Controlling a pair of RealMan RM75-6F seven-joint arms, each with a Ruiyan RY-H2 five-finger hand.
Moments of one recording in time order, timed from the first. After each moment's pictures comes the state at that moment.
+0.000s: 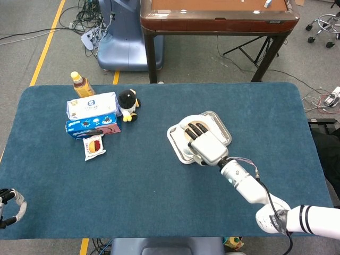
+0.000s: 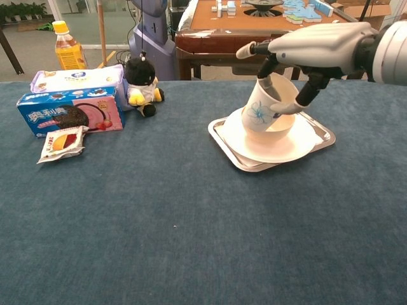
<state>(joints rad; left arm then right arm) 0.02 -1.00 0.02 -1.67 1.50 1.50 -0.14 0.87 -1.22 0.12 -1.81 -1.10 0.89 -0.57</state>
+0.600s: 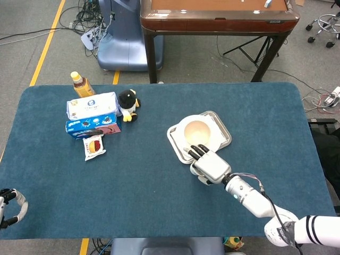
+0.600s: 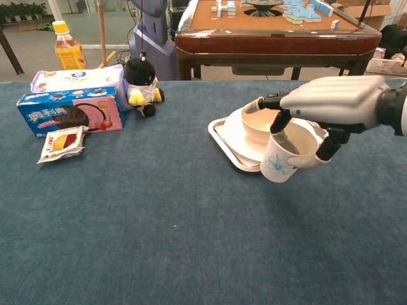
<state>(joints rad) 0.02 -1.01 0.02 -1.67 1.50 1.49 -0.13 0.82 -1.23 0.01 -1.82 -1.19 0.85 -0.54</state>
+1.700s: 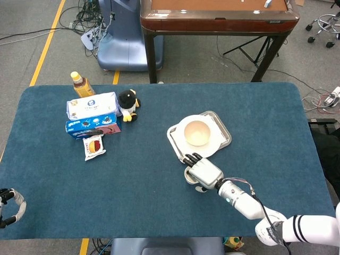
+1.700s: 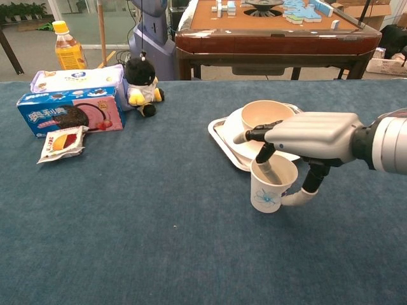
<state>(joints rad) 0.02 -1.00 0.01 -1.67 1.49 1.49 -0.15 0.82 -1.34 -0.01 -1.74 -1.19 0.82 -0.52</state>
